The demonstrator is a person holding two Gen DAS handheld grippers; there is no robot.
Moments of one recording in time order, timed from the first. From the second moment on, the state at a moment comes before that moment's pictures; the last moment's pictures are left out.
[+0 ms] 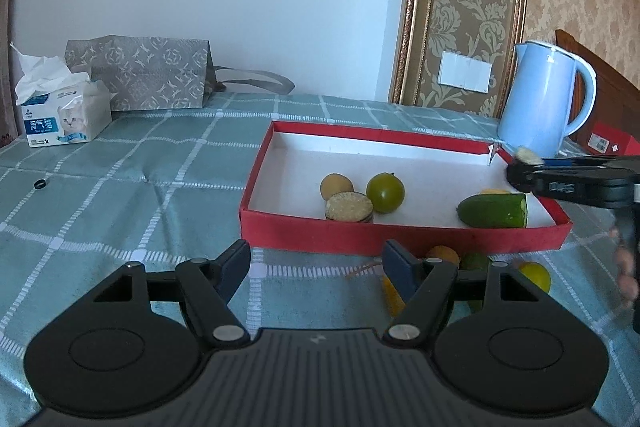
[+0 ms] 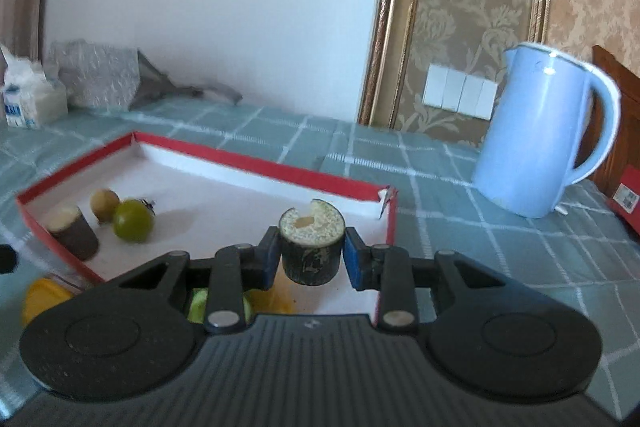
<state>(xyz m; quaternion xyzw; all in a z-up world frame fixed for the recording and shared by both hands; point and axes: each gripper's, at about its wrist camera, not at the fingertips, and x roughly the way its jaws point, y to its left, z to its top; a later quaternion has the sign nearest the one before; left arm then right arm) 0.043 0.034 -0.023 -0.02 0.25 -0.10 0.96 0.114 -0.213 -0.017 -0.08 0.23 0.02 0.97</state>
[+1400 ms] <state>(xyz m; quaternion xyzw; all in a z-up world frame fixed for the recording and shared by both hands) 0.036 0.002 -0.029 0.01 0.25 -0.15 0.96 0.020 -0.247 -0.016 0.05 0.19 0.02 0.98</state>
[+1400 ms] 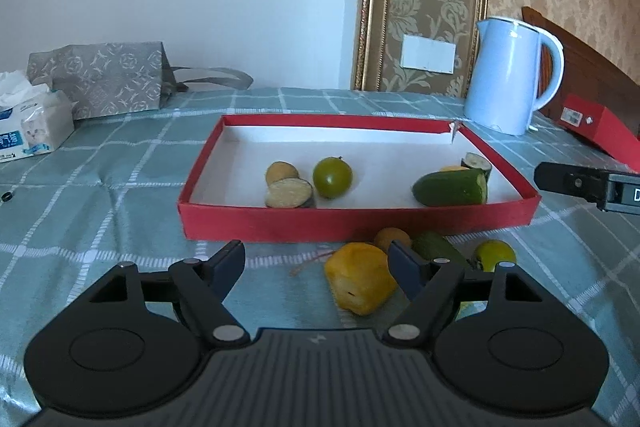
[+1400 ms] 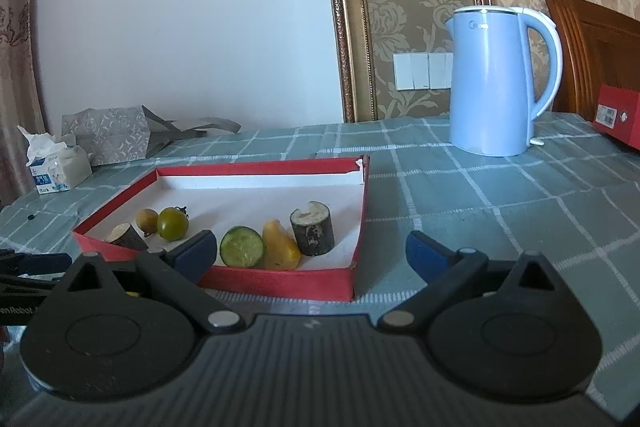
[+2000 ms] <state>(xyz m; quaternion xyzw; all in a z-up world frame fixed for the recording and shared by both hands) 0.046 -0.013 -0.041 0.02 0.30 -0.13 0.95 0.019 -0.244 -0.016 0.04 0.20 0.03 0.98</state>
